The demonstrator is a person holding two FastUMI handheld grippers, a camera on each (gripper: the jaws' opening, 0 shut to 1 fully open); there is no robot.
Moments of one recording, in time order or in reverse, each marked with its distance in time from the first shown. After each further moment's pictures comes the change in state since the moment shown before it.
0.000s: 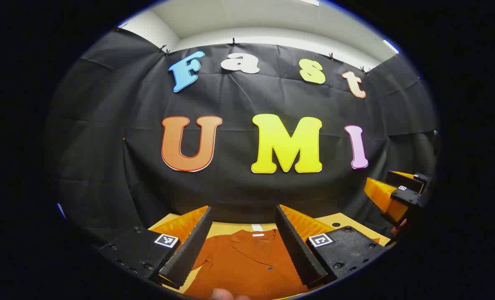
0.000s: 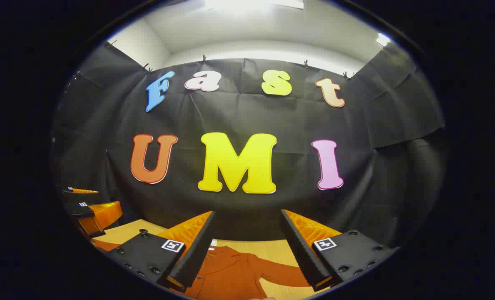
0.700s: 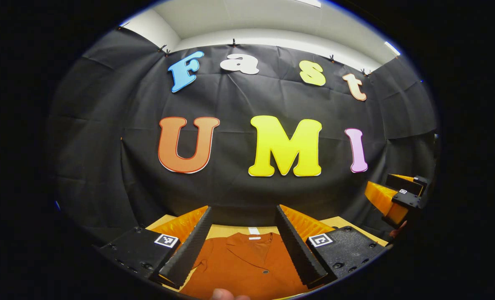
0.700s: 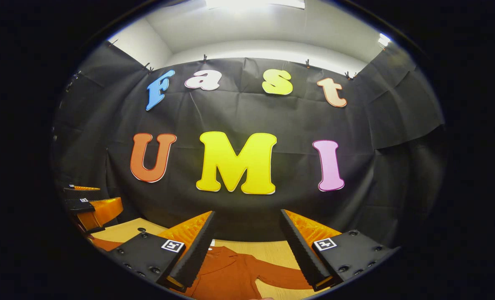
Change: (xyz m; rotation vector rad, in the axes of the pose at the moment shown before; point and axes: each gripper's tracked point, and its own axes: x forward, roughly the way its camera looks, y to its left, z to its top) left arm 0.011 -0.007 0.001 -0.019 -0.014 -0.014; right arm 0.004 -0.011 -0.005 -0.017 0.010 0.013
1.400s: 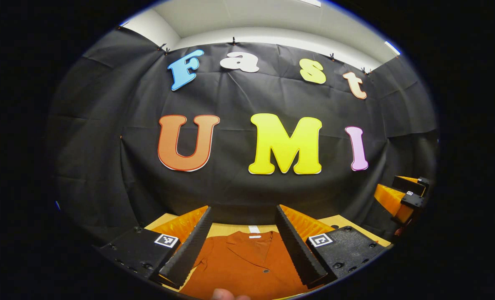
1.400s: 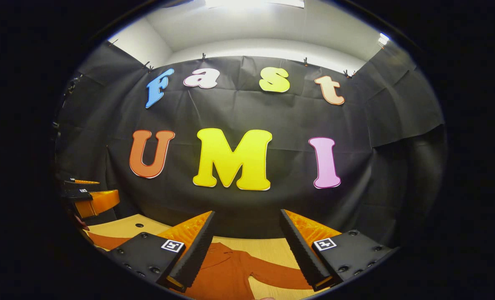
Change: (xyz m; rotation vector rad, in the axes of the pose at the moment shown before) left arm 0.002 -0.002 -0.003 0.003 0.013 -0.002; right arm -0.008 -0.019 -0.006 -0.003 0.011 0.008
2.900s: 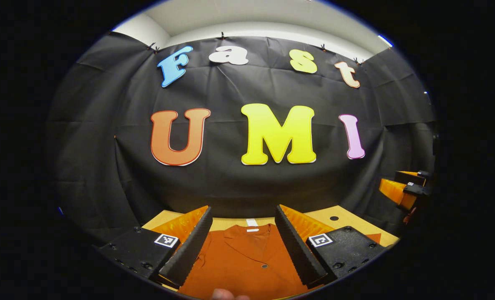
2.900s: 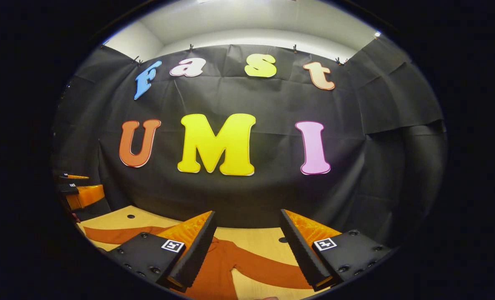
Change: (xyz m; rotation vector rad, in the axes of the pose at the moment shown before) left arm 0.000 -0.022 -0.028 0.066 0.065 -0.020; right arm 0.006 -0.080 -0.044 0.011 0.114 -0.057
